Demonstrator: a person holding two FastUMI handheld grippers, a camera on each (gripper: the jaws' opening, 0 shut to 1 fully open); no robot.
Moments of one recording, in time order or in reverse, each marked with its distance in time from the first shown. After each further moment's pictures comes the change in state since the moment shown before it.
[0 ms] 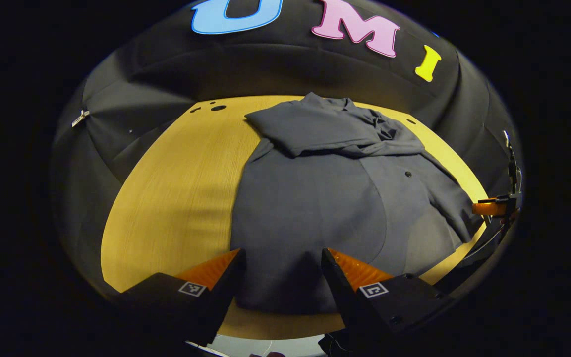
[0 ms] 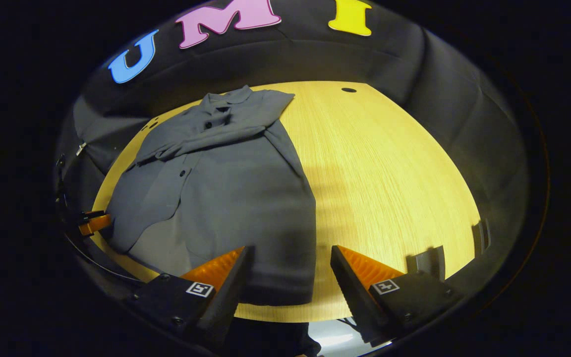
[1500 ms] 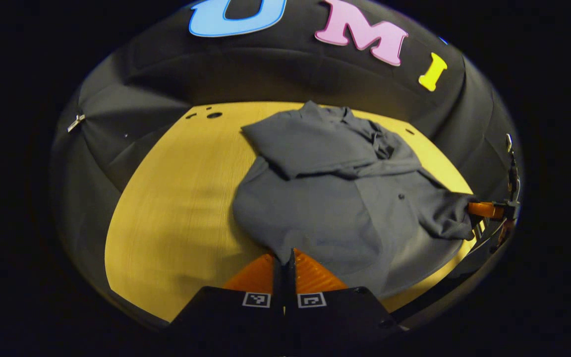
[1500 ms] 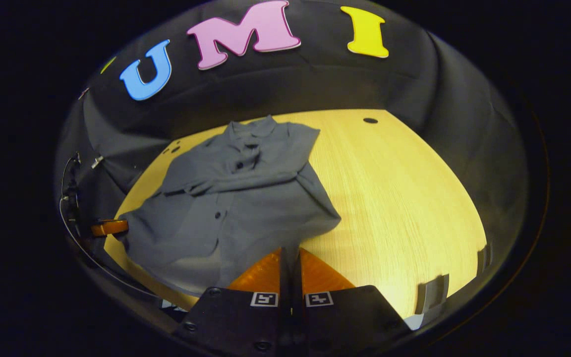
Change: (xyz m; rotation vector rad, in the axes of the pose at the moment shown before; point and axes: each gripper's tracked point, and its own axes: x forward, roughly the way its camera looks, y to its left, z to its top) left arm -0.011 -0.019 0.079 -0.048 -0.063 -0.050; right arm -0.023 0.055 0.093 -0.007 -0.203 0.115
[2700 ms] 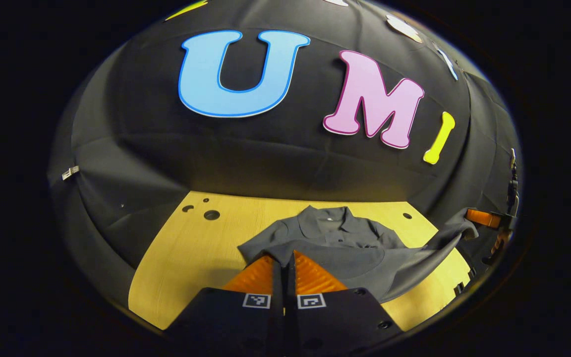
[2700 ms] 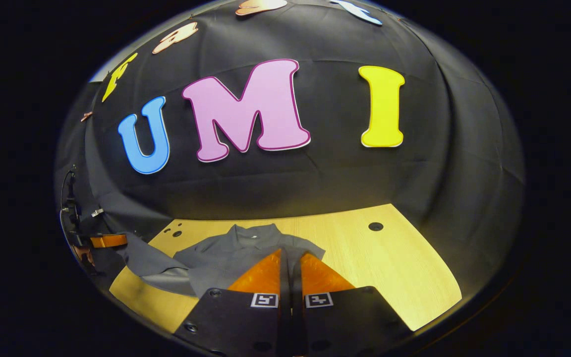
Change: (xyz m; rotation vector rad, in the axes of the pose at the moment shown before) left arm -0.014 0.010 0.222 -0.020 -0.365 -0.021; right arm 0.011 0.010 0.235 -0.036 -0.417 0.011
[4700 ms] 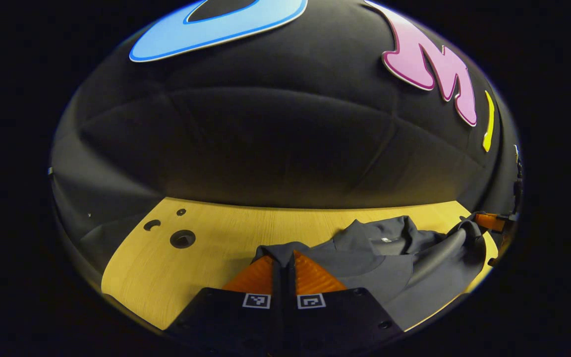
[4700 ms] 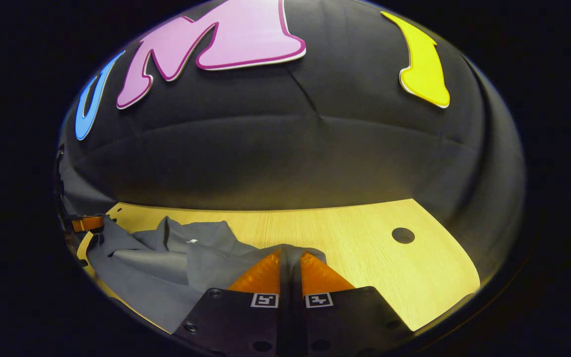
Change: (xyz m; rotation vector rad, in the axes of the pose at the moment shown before) left arm 0.270 0.045 -0.026 0.023 0.027 0.107; right arm 0.267 -0.059 -0.088 -0.067 0.099 -0.106
